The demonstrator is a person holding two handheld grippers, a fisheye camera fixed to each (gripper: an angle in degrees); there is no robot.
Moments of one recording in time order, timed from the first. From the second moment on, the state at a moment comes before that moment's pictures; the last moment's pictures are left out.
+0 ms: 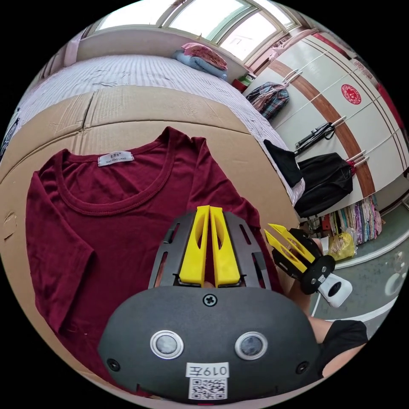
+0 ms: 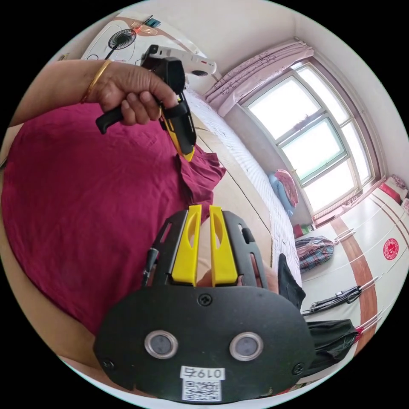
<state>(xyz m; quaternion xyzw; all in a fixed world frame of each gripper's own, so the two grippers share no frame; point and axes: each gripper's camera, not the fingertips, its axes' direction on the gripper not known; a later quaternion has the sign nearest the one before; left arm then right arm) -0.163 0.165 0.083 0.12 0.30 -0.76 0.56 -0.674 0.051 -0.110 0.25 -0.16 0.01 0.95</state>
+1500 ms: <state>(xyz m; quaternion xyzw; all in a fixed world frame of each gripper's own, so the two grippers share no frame) -0.312 0.176 0.135 0.14 0.28 -0.73 0.61 -0.366 0.124 -0.094 0.29 -0.25 0.18 0.91</state>
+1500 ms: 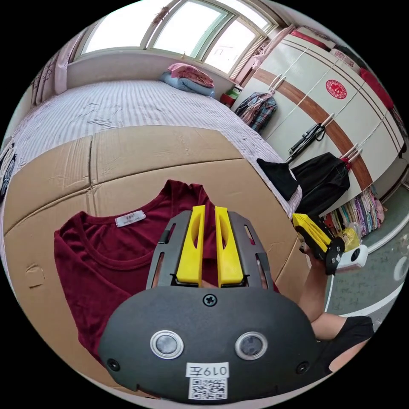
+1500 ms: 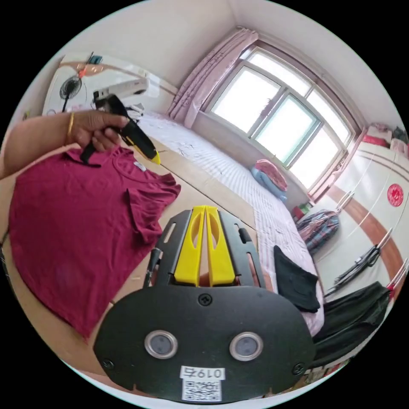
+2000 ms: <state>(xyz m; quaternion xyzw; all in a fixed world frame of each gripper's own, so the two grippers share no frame) -0.410 0.144 0.272 0.02 0.40 -0.69 0.61 -0.238 0.117 0.057 0.28 -0.52 0.22 0.78</state>
